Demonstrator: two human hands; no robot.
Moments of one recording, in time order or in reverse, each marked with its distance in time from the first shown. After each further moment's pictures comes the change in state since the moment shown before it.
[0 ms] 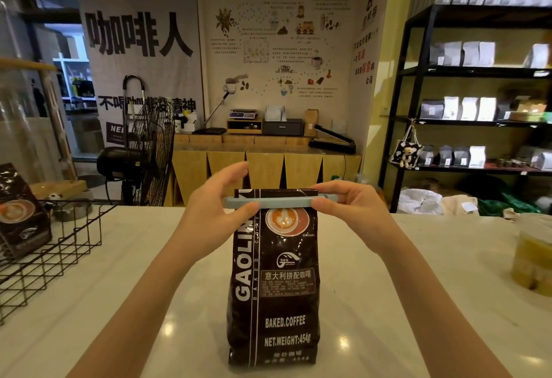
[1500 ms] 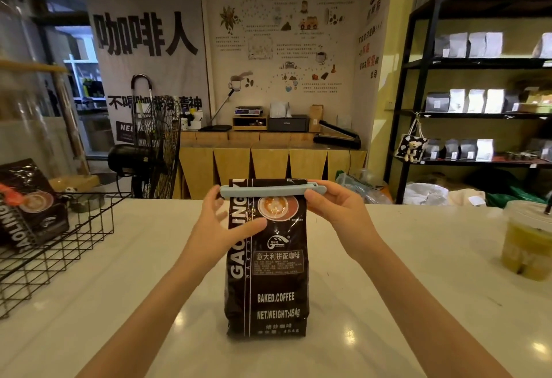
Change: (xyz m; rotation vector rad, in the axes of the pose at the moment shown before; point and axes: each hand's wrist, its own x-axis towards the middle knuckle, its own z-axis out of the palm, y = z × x) left_hand -0.039 -0.001 0.021 -0.244 -0.009 -0.474; right_hand -0.023 0.010 0.019 0.237 0.133 0.090
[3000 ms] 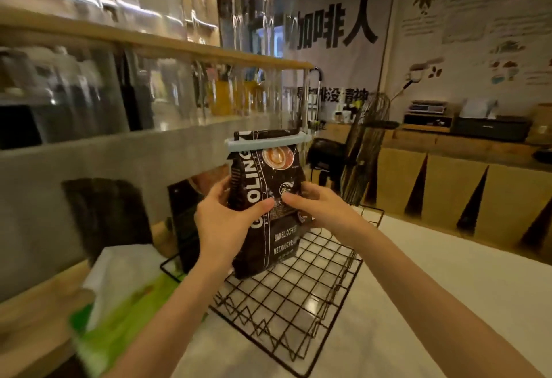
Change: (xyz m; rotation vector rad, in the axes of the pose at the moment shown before) left_hand 0.023 -0.101 -0.385 0.095 0.880 0.038; right_hand 0.119 0.042 0.475 -0.038 -0.762 0.234
